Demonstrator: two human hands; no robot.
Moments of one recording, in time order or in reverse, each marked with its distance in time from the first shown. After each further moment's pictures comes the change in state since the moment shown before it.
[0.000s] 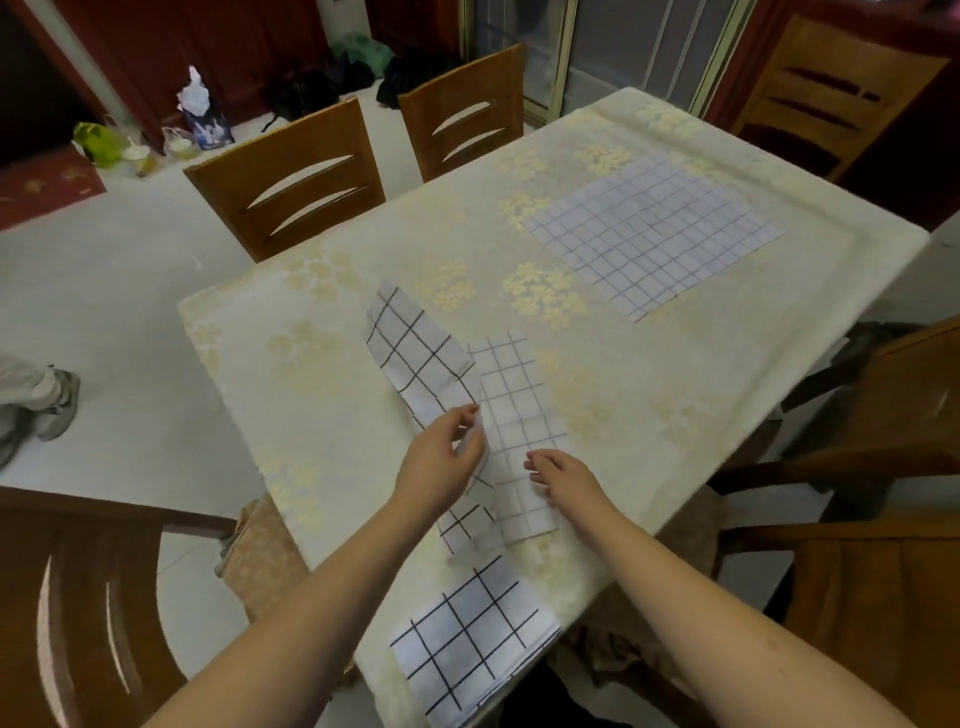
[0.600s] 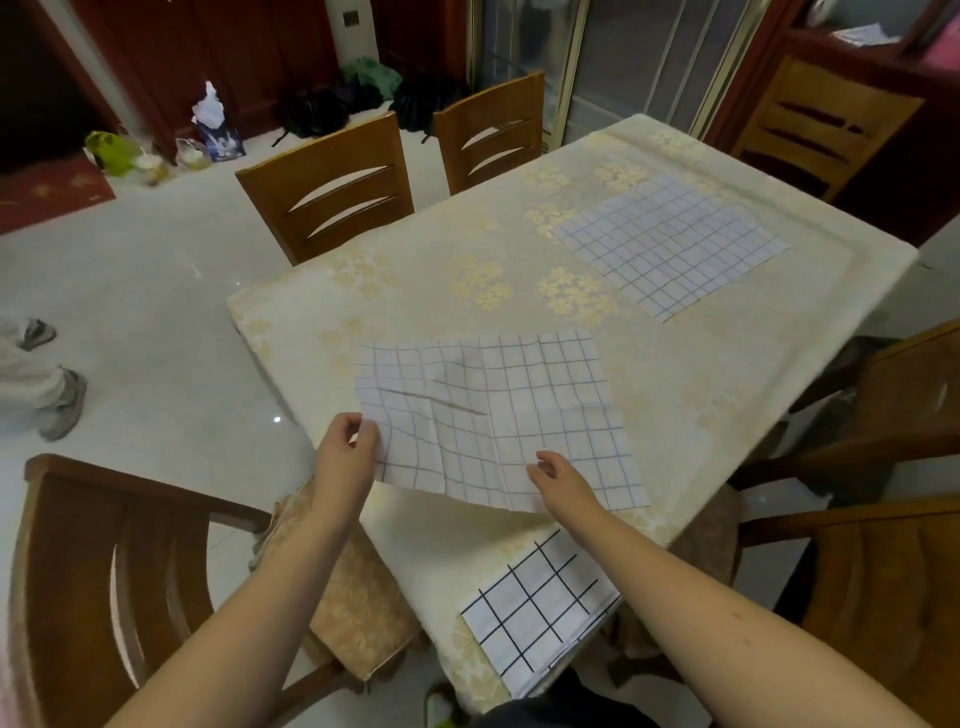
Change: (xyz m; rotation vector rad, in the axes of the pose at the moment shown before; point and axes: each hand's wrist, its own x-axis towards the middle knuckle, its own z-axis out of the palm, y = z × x) left_hand -0.032 -0.108 -0.136 -0.201 0.315 -0.235; right_hand -0.043 -0.005 0.092 -0.212 0.043 -0.026
